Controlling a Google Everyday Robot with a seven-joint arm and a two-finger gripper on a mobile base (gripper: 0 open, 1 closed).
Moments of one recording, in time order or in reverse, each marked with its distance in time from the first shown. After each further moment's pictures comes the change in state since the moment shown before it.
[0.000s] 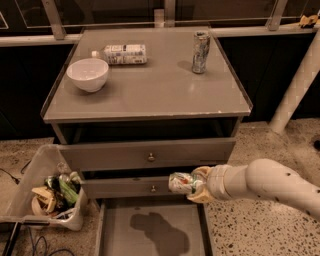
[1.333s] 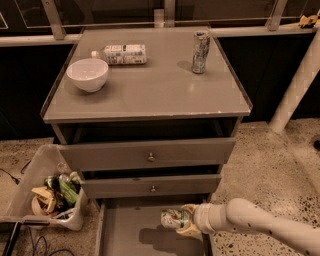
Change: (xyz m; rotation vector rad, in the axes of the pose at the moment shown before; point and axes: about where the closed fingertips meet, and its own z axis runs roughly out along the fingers) arm 0.113 0.097 0.166 -0.178 -0.112 0.075
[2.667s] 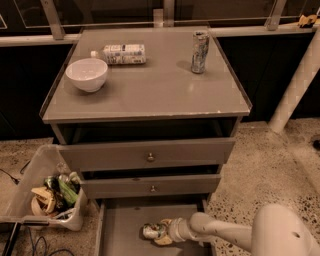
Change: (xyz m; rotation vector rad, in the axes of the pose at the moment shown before) arm 0.115 0.008 0.240 -0.072 0.001 0.152
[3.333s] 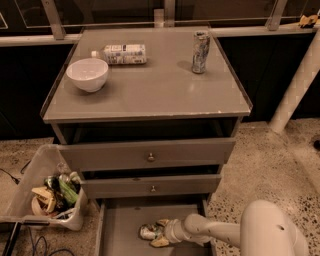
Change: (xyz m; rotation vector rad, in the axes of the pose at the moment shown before) arm 0.007 0.000 0.024 0.008 0.027 0.001
